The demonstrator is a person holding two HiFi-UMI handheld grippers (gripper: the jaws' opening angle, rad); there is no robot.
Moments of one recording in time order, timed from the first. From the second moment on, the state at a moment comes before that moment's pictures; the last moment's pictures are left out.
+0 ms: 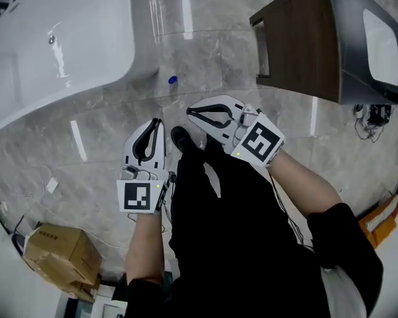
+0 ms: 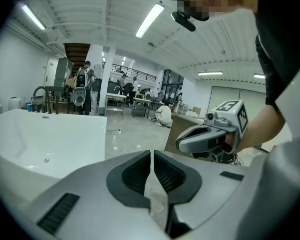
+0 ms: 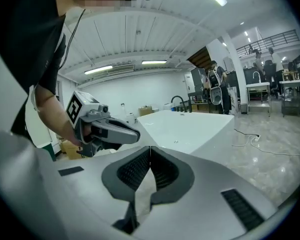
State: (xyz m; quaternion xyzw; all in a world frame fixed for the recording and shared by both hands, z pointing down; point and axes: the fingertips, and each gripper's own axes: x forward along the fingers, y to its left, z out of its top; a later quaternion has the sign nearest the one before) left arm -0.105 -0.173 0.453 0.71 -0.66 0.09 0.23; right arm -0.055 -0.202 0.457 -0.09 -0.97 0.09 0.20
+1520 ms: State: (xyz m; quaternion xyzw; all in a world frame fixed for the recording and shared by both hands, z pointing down) left arm -0.037 -0.112 0.098 0.72 -0.68 0.08 0.11; right arm 0.044 -0.161 0.108 0.01 -0.99 0.15 0.03
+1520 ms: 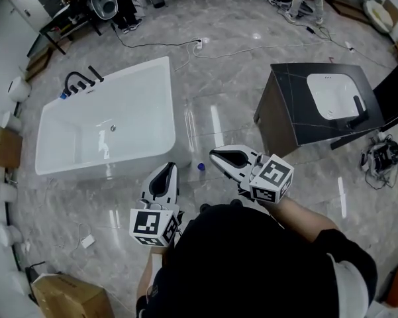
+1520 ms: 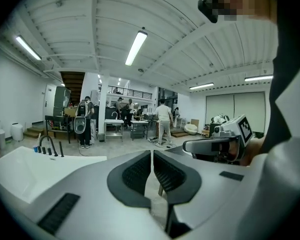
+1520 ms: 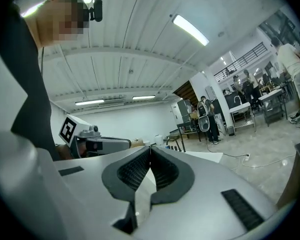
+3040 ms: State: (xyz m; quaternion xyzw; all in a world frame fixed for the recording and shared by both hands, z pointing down) left arm -0.147 -0.140 0.093 0.67 -0.74 0.05 0.09; right arm -0.017 -0.204 0.075 0.07 -1.00 0.07 -0.01
